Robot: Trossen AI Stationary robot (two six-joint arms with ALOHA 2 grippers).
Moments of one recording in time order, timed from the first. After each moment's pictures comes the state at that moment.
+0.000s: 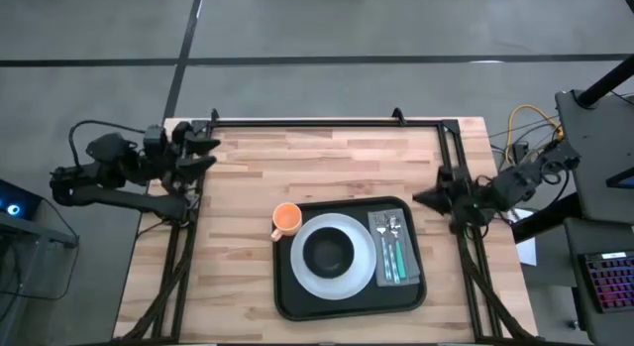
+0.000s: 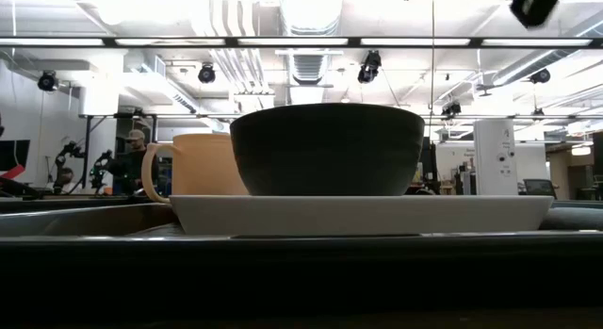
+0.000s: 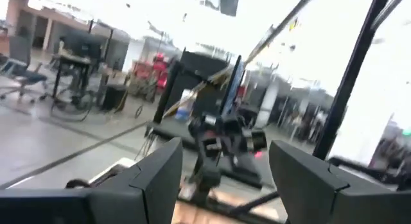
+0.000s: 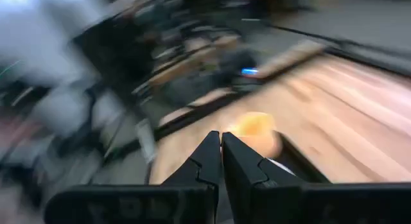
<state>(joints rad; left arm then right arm) -0.06 0.52 0.85 -0.15 -0.21 -0.26 0.55 0.48 0.64 -0.30 0.59 0.66</state>
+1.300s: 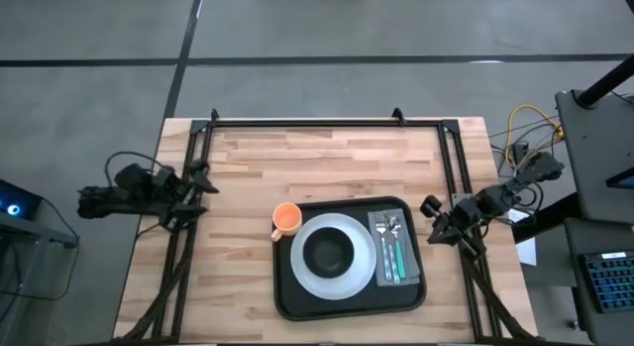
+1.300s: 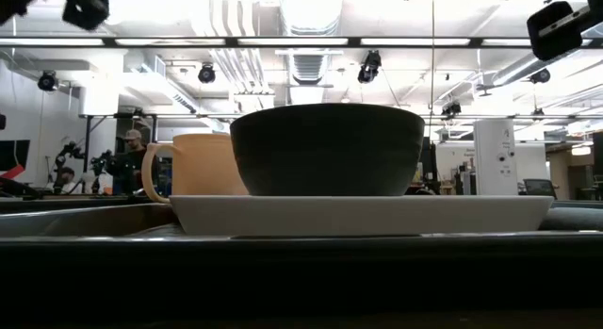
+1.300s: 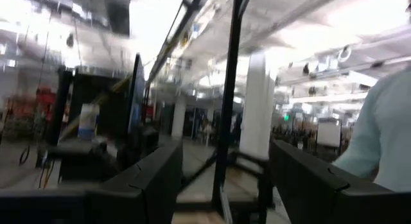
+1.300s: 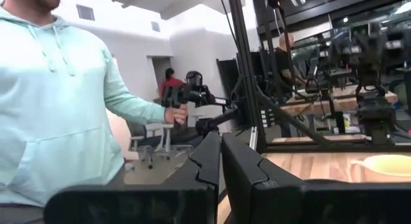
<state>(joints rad) -0.06 0.01 0.26 0.16 0.21 -0.22 0.55 0.13 0.01 0.41 0.00 0.26</state>
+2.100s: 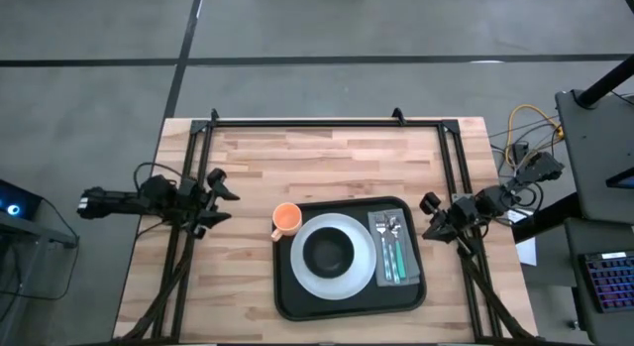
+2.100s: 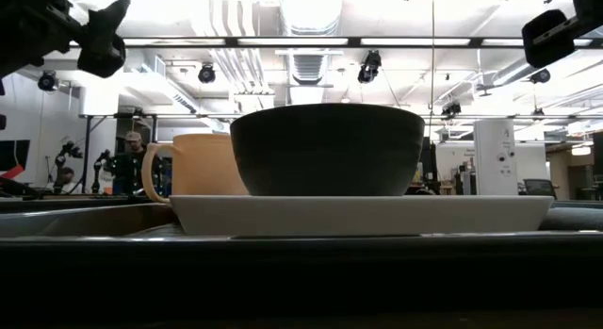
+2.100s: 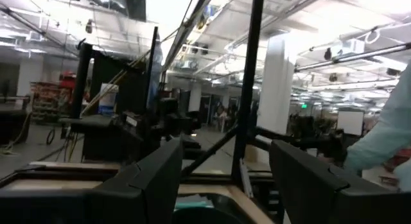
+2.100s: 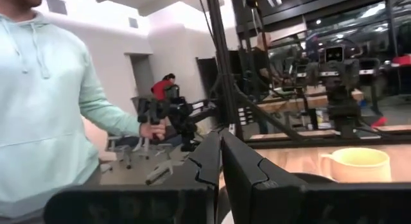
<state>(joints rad) -0.06 0.00 0.01 0.35 0.16 -0.19 0.55 0.13 0.01 0.39 0.09 0.23</state>
